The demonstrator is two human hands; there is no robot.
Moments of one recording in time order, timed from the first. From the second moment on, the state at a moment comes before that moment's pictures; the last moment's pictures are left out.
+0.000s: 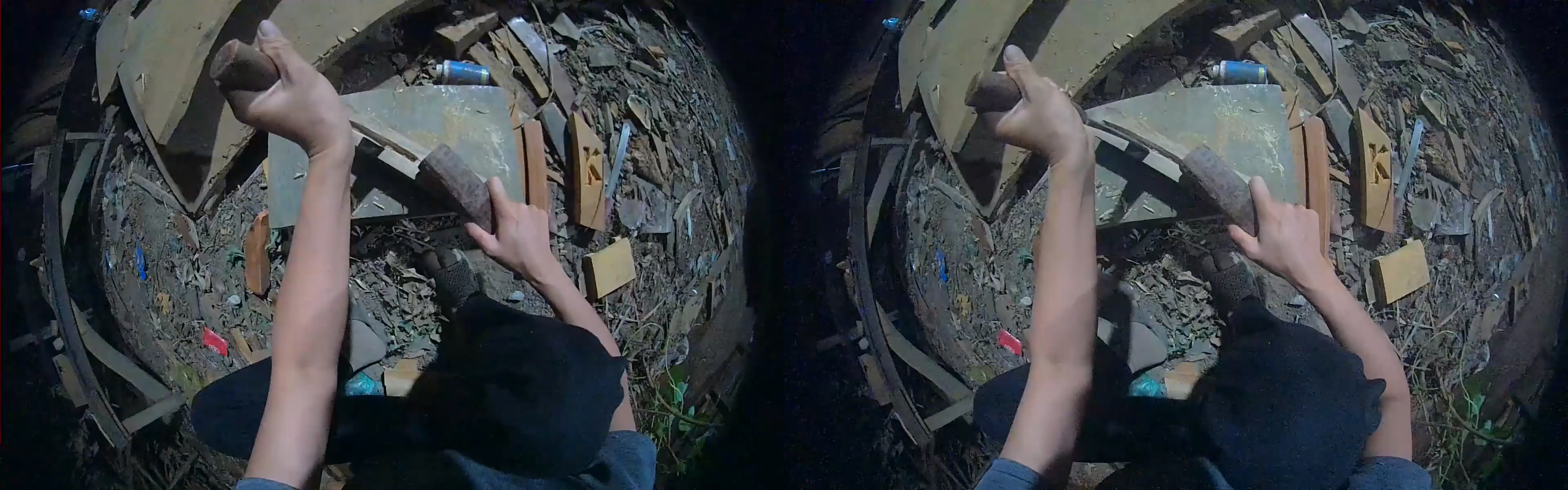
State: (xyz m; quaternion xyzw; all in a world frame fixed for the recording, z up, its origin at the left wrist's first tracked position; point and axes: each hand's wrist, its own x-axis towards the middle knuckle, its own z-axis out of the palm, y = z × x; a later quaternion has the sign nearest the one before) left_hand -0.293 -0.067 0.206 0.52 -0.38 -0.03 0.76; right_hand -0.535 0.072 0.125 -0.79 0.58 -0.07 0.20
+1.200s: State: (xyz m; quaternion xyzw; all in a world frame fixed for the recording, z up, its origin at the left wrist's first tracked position) left_hand -0.346 -0.039 0.184 0.55 -0.52 0.05 0.65; right_hand -0.470 -0.018 0.333 -0.81 0.24 -0.52 -0.09
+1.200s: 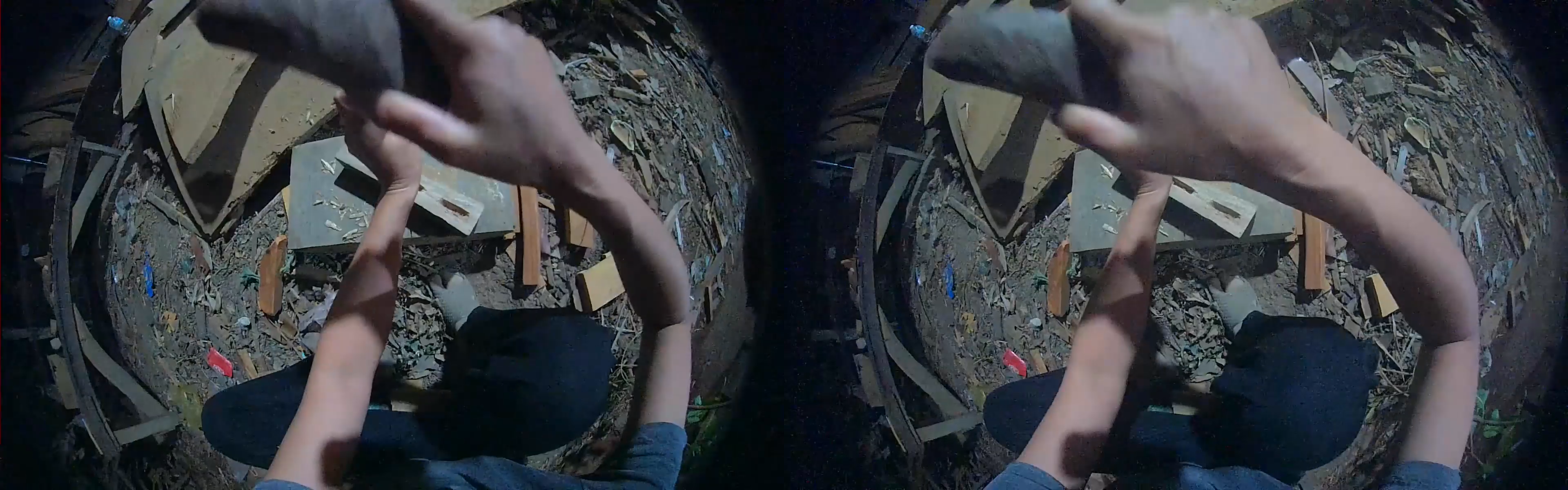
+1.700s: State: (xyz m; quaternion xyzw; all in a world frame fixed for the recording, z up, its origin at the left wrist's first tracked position) left_hand -0.309 -0.021 0.194 0.42 -0.41 -0.23 0.78; right_hand -0.508 0.004 0.241 -0.76 0.48 -0.35 0.27
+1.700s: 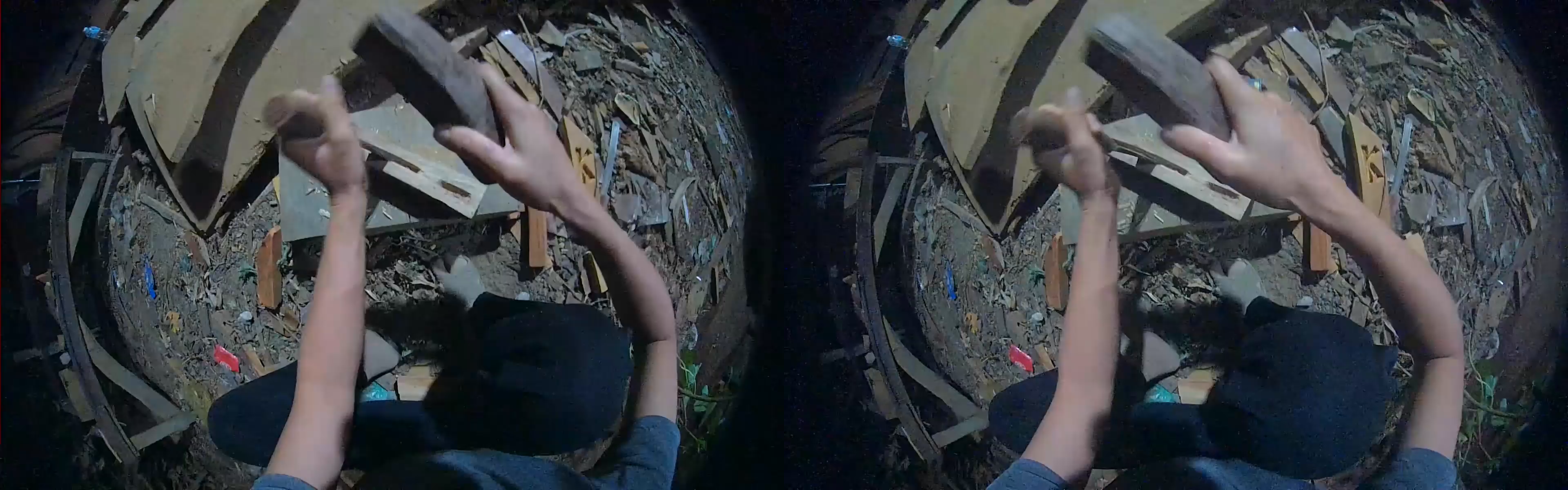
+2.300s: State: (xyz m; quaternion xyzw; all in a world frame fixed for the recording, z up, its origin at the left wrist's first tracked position) left_hand -0.243 -0.025 0.228 0.41 -0.29 -0.22 0.83; right_hand -0.520 0.064 0.133 -0.77 0.58 -0.06 0.26
